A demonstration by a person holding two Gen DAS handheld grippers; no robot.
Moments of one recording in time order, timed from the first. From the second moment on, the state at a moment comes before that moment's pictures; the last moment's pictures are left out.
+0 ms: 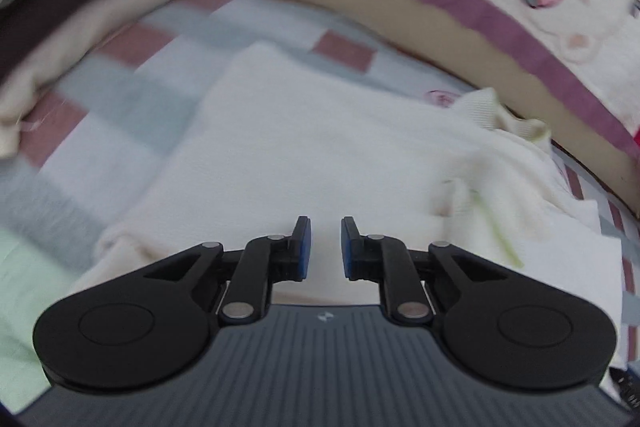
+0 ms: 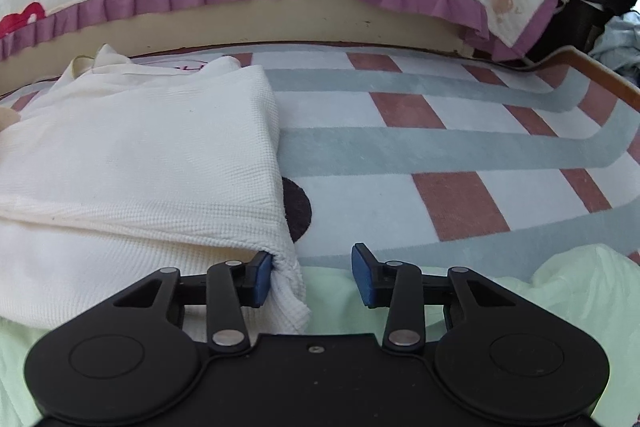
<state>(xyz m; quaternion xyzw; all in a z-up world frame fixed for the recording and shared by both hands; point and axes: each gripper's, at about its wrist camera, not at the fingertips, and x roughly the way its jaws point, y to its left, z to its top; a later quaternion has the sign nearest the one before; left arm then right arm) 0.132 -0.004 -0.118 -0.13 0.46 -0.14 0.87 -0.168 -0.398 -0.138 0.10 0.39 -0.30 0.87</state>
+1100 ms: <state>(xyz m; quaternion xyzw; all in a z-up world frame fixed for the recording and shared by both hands) 0.104 0.004 -0.094 -0.14 0.34 -0.14 0.92 -0.051 -0.291 -0.135 0.08 0.42 -0.08 0.90</state>
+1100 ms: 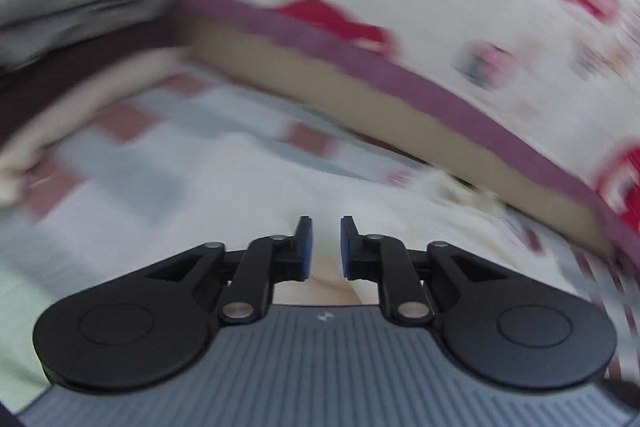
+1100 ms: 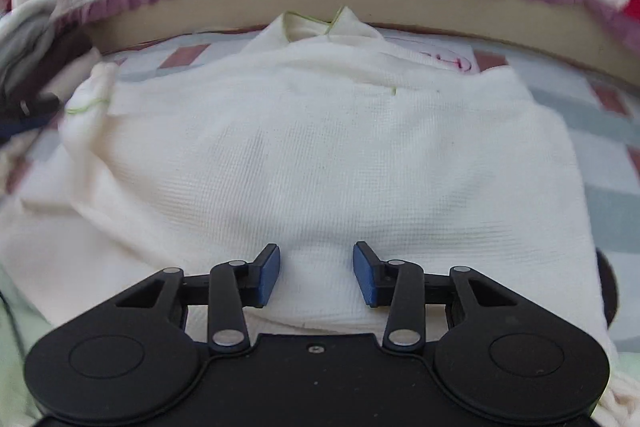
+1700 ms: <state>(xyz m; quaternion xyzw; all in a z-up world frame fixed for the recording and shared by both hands) 0.168 -0.053 -0.119 0.02 0.45 -0.26 0.86 -0.038 -0.447 -0.096 0.15 0.38 -0.21 0.89</state>
